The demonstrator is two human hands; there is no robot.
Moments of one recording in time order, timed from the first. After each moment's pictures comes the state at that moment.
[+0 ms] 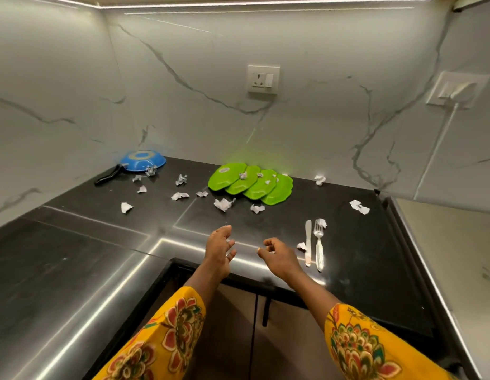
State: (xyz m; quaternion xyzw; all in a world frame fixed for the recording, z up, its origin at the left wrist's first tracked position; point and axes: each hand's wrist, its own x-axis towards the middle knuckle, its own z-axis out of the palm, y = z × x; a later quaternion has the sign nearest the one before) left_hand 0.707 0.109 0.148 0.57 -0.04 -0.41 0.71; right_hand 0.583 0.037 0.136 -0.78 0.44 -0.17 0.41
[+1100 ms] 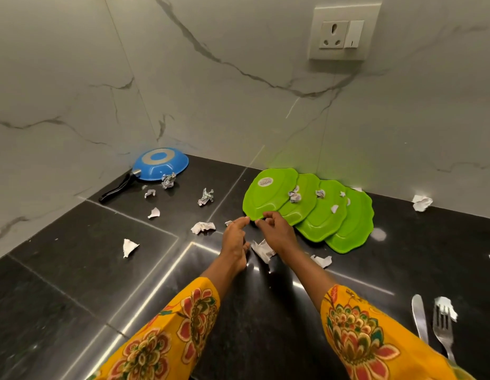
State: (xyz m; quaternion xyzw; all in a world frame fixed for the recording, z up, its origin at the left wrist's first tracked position) left_hand 0.925 -0.071 0.115 0.60 0.01 -0.40 0.70; right_hand 0.864 -0.147 0.097 -0.73 0.39 -0.20 0.52
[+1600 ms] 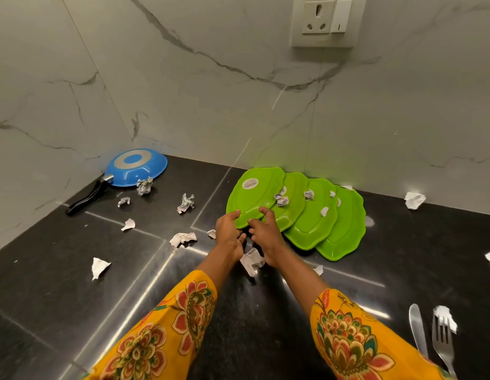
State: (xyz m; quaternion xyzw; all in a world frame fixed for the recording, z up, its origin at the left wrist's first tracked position) left_hand 0.951 -0.130 0.100 0.57 0.05 -0.41 0.71; right_hand 0.894 -0.180 0.078 -0.54 0.41 -0.22 0.70
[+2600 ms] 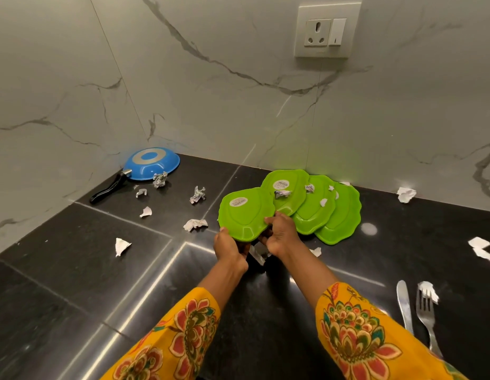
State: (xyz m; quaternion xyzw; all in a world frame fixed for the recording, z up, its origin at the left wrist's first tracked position) left_hand 0.907 -0.070 0.104 0.50 0.18 -0.33 0.78; right_hand 0.855 -0.144 0.115 -0.30 0.40 -0.27 0.82
